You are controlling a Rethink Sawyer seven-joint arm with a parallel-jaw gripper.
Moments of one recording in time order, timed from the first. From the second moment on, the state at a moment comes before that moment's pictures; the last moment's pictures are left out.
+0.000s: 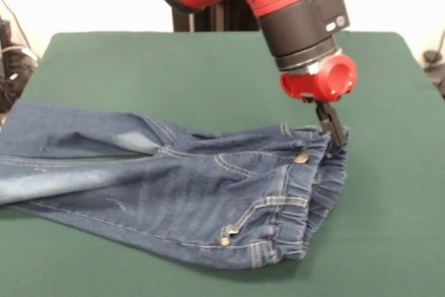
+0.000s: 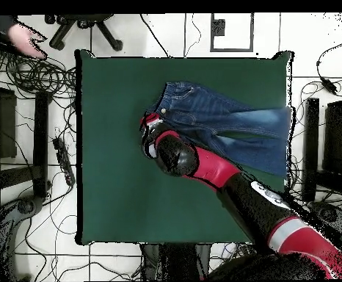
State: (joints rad) arm -0.58 -0.44 0.58 1.86 0.01 -0.03 2.46
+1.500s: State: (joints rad) arm -0.45 -0.44 0.64 1.93 0.04 -0.12 2.46
